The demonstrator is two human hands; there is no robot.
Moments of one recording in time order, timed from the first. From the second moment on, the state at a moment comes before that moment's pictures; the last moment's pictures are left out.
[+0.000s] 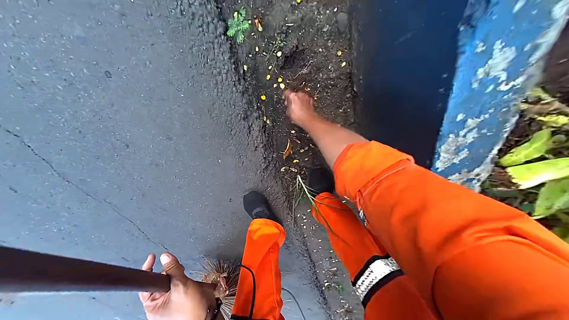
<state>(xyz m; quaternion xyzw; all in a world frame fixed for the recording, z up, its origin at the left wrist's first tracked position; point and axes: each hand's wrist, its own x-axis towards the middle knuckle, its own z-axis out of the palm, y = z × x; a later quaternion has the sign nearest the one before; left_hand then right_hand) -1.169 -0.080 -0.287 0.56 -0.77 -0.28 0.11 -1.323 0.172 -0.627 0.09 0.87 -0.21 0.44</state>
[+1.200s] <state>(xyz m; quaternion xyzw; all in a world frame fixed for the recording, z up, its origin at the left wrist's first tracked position) -1.503 -0.165 -0.261 0.66 -0.68 -0.29 0.09 -1.590 0.066 -0.556 0.37 0.63 -0.30 0.61</state>
